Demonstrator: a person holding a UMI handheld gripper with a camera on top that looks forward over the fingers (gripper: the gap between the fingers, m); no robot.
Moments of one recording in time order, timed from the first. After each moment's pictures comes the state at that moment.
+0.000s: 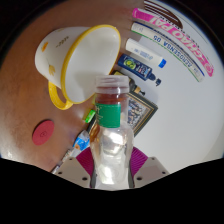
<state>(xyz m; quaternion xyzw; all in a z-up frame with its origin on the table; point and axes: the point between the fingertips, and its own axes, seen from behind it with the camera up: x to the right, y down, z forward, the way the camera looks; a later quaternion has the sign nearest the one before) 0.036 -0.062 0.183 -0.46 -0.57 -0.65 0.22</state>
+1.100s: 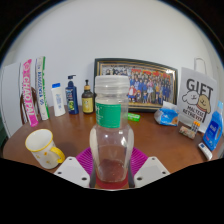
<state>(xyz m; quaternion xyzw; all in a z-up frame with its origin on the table) 0.072 -0.075 0.065 -0.83 -0.06 0.03 0.55</state>
